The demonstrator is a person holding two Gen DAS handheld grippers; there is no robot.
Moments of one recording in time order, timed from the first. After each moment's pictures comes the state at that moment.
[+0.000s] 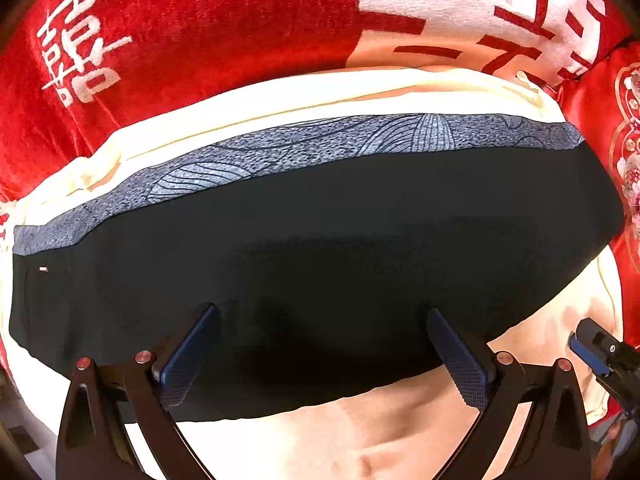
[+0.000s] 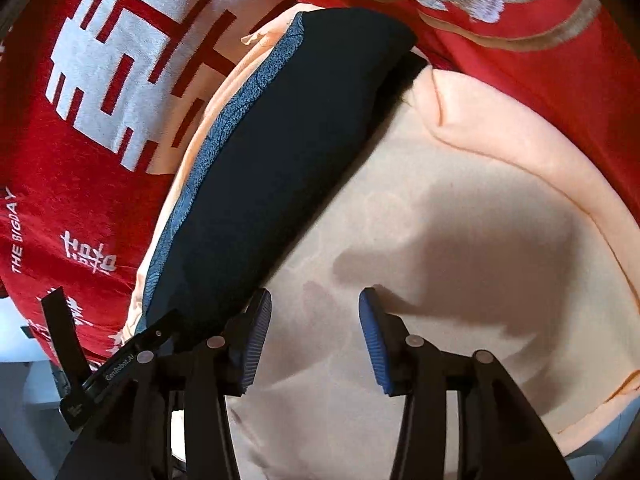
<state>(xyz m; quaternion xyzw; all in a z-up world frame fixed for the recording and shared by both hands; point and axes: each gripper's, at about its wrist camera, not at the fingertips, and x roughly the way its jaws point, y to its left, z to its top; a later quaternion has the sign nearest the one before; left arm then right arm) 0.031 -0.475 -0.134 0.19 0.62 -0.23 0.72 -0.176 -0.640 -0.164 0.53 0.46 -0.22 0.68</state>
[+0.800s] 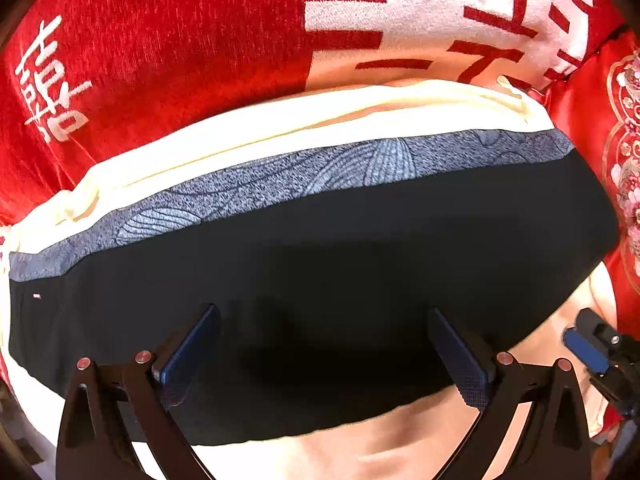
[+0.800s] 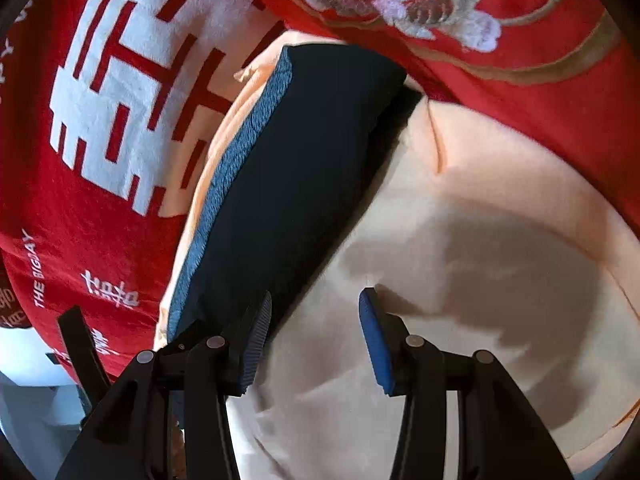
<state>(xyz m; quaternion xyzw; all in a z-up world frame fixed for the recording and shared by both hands) 0.031 -0.542 -0.136 0.20 0.60 -0.24 0.73 -0.182 -0.664 -0.170 0.57 0.40 -0.22 0.68</state>
